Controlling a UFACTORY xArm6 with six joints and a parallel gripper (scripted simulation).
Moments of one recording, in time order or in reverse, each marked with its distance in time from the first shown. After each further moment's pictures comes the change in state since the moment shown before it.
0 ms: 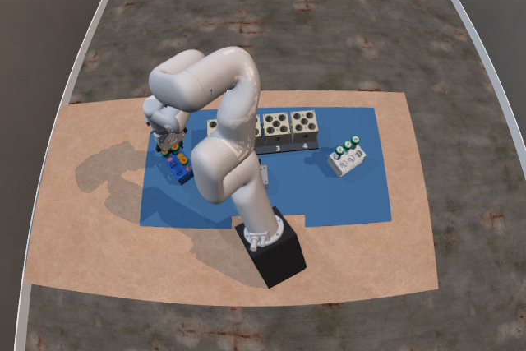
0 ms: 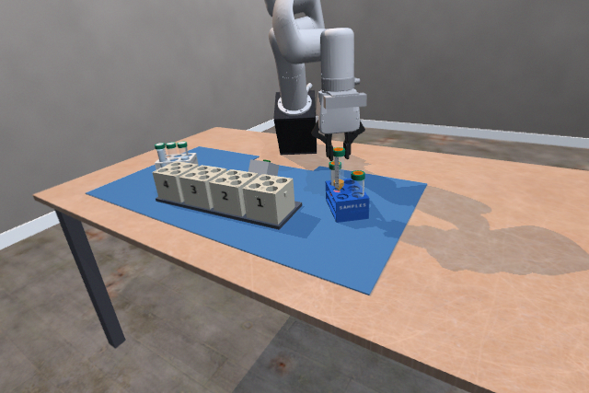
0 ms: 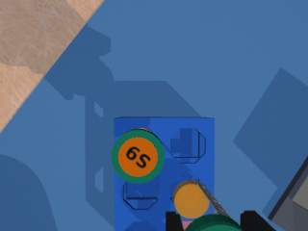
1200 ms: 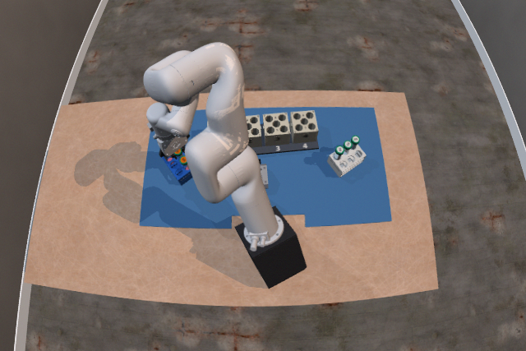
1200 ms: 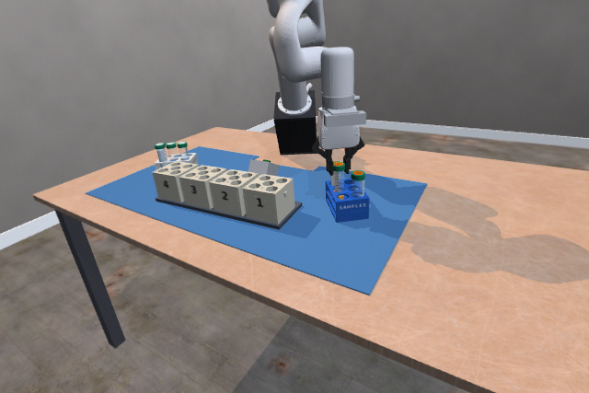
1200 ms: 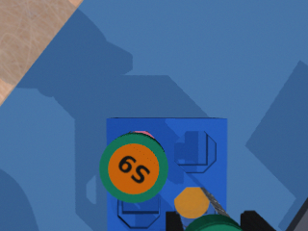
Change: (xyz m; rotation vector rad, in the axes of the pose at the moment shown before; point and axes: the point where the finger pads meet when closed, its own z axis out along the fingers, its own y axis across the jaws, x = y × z) arm 0.000 0.000 0.040 0.000 0.000 0.000
